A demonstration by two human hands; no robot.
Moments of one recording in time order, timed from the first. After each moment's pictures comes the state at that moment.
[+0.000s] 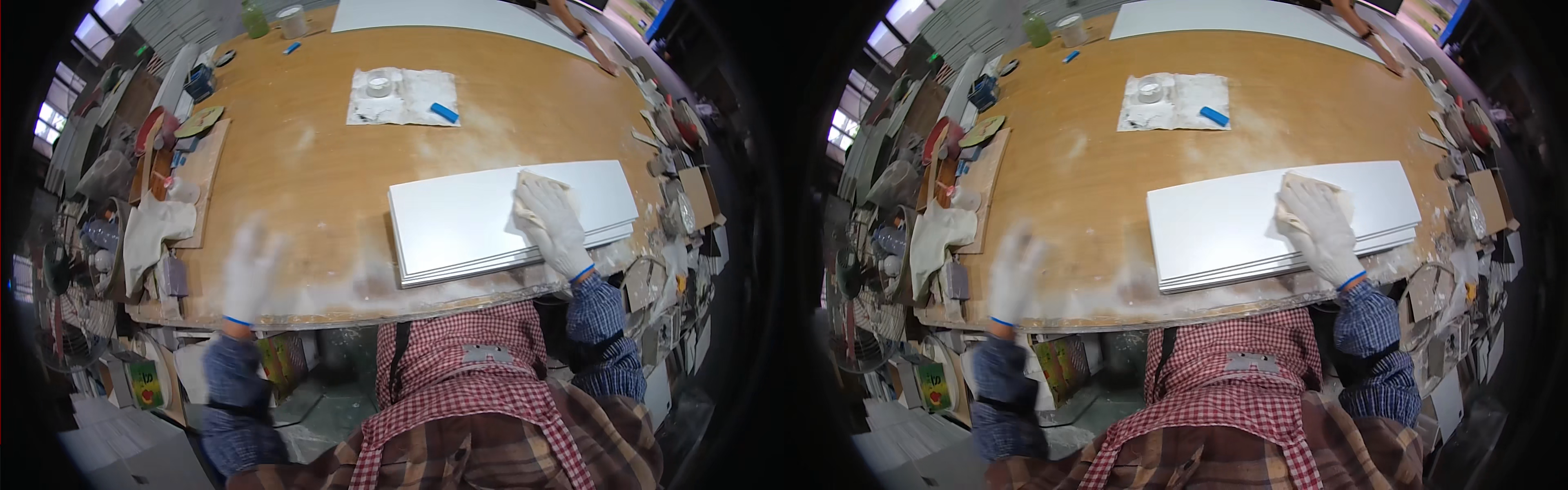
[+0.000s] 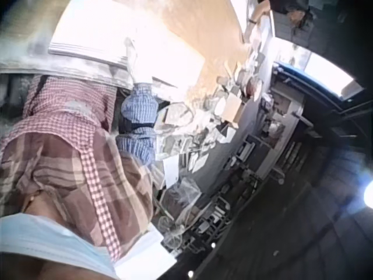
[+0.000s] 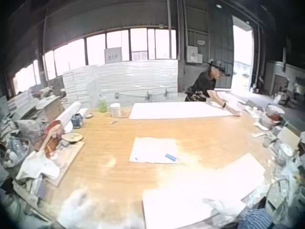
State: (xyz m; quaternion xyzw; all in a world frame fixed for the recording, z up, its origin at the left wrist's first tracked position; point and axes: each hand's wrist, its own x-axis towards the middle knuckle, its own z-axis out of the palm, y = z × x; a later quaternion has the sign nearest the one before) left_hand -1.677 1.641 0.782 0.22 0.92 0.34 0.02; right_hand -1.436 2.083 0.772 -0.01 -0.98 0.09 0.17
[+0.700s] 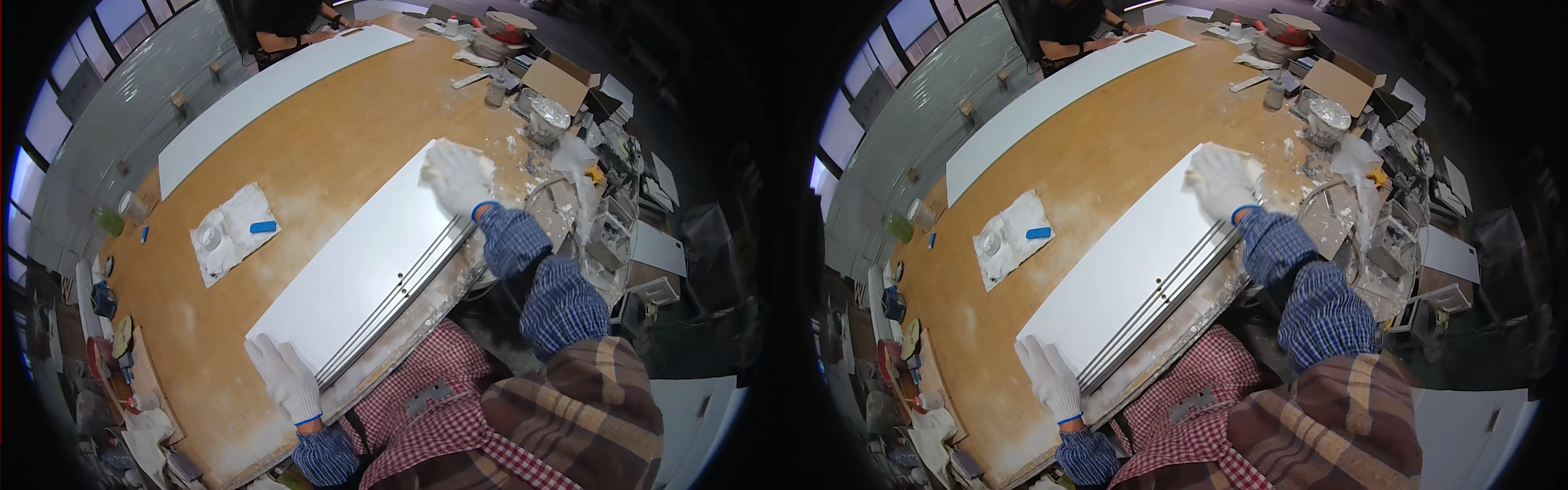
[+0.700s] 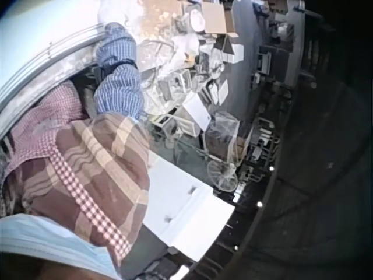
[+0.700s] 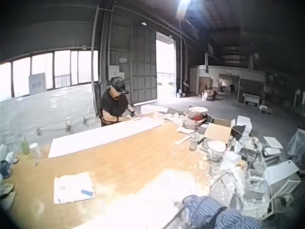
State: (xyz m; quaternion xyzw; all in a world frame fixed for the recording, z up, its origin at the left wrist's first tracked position) left_hand -1.564 1.842 0.734 0.30 0.91 0.29 -0.02; right_hand -1.373 2.261 0.749 -0.33 -0.92 -0.04 0.22
